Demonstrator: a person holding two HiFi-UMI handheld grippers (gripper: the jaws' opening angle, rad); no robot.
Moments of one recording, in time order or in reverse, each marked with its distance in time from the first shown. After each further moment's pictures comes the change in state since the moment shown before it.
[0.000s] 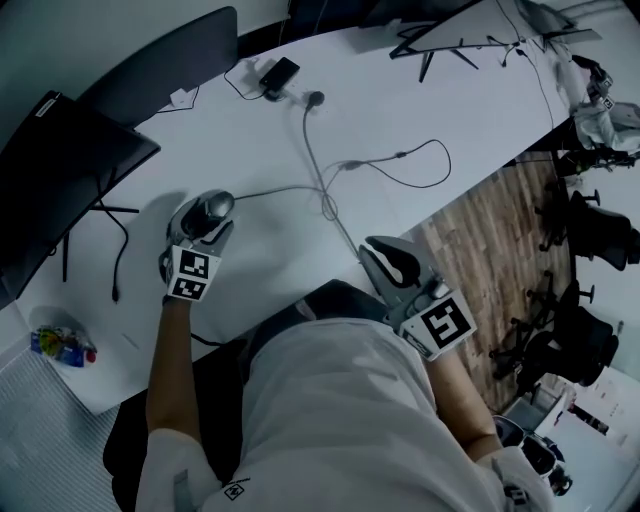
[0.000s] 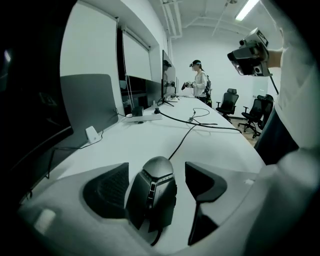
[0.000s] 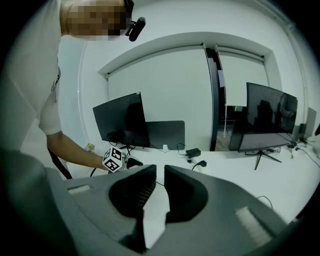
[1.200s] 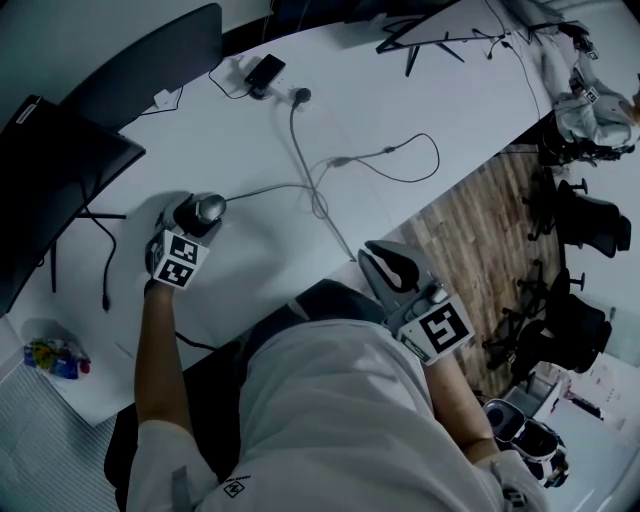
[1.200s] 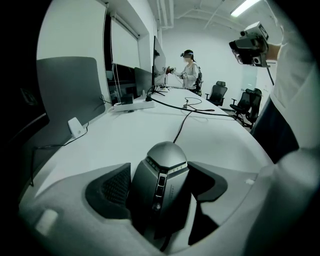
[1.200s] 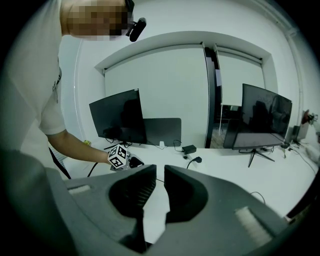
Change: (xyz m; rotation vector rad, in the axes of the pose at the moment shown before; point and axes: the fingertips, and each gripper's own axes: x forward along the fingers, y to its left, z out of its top) left arm 0.030 0.001 -0.021 0.077 0.095 -0.134; right arm -0.015 -0.002 -0.014 -0.024 0.056 -0.060
